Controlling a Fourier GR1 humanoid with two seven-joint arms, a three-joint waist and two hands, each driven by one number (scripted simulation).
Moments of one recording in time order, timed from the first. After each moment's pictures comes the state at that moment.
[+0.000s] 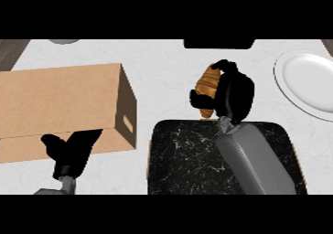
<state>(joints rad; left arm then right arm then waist) 0.00 0.17 -0.15 -1.49 0.19 0.11 0.19 -0.56 -0.03 0.27 -1.34 1.21 -0.32 0.86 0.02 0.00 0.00</state>
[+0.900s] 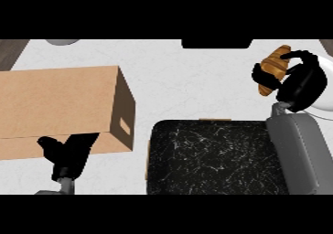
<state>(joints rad) 0.01 0.16 -0.13 -1.48 0.18 0.10 0.17 -0.55 -0.18 -0.09 -1.20 1.10 -0.78 0.69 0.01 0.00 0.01</state>
